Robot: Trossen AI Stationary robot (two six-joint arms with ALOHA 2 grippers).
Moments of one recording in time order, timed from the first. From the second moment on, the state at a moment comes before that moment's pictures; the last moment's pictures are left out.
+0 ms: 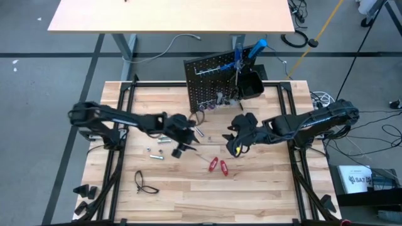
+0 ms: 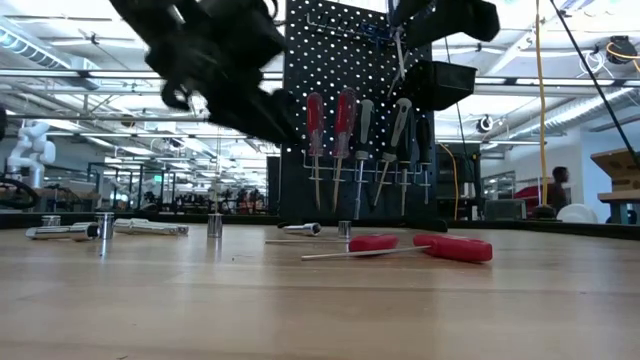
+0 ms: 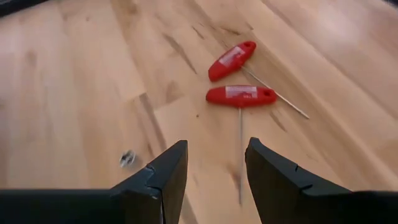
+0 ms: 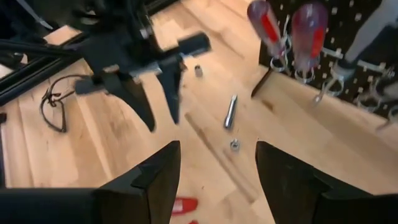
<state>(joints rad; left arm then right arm) 0.06 1.54 0.81 0.03 0.33 0.44 0.26 1.36 1.23 -0.67 0.49 0.79</state>
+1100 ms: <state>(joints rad) -0.07 1.99 0.90 0.36 0.24 0.32 0.41 1.36 1.23 -0.84 0.50 1.04</state>
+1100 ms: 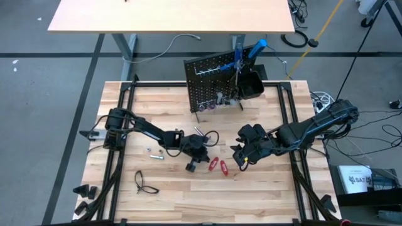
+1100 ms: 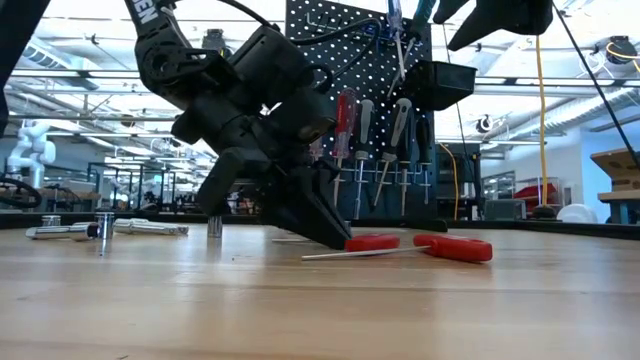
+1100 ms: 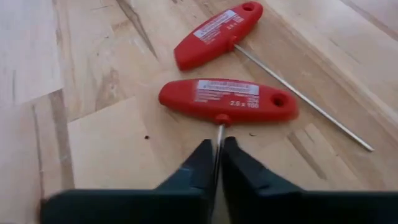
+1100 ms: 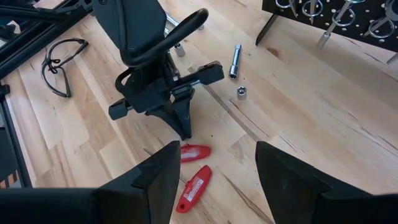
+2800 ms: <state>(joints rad) 0.11 1.21 0.89 0.57 0.20 0.00 0.35 1.33 1.23 -0.22 0.78 0.45</state>
